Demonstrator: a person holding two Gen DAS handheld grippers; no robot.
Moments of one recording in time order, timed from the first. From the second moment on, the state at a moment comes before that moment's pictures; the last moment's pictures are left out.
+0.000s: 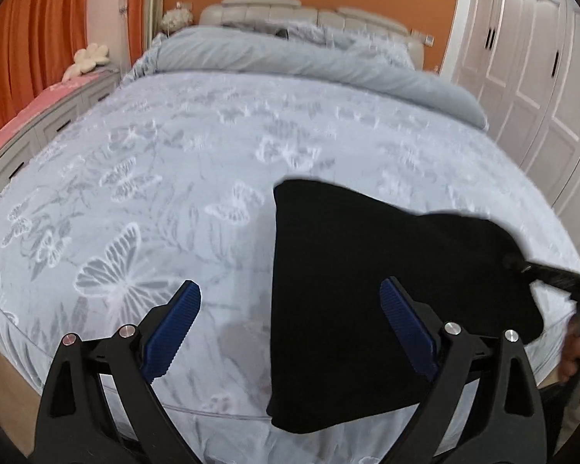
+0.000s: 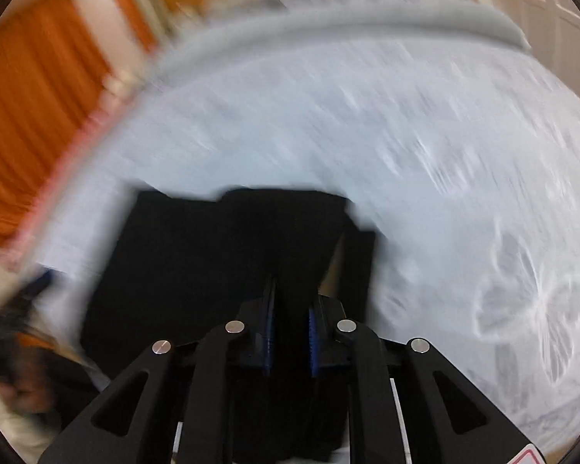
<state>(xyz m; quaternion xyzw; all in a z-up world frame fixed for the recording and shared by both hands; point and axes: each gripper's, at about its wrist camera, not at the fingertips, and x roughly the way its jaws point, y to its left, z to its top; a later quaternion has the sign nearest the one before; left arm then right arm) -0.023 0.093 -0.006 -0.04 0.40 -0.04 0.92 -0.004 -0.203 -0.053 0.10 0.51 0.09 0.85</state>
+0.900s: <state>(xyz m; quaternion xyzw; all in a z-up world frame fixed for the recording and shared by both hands) -0.016 0.058 -0.029 0.03 0.42 -0.01 0.91 -0.044 -0.205 -0.044 0.17 0.50 0.13 0.84</state>
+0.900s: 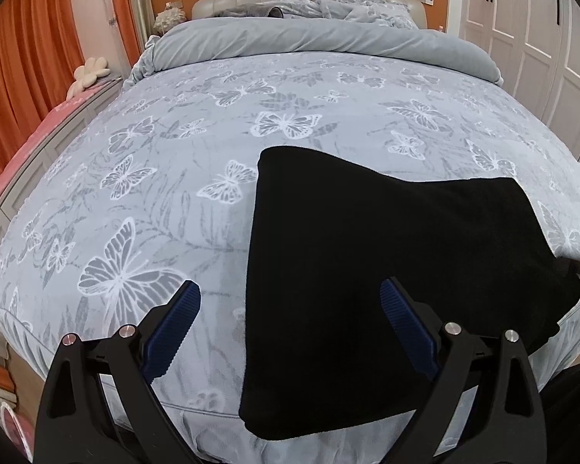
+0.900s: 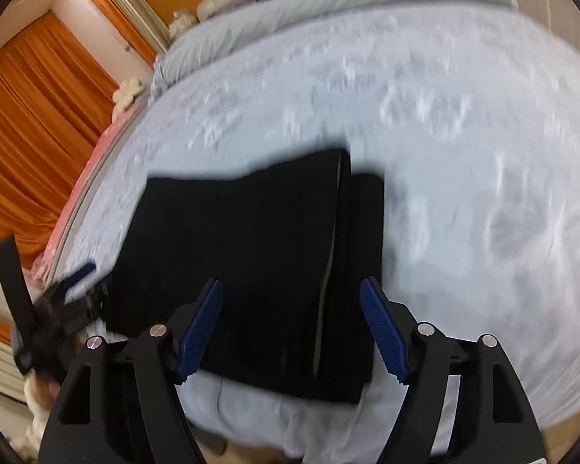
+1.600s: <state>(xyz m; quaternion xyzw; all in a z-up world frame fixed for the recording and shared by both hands) -0.019 0.083 -0.021 -0.02 0.42 -0.01 0.91 -0.045 -0.196 -0.060 0.20 0.51 0.15 0.82</state>
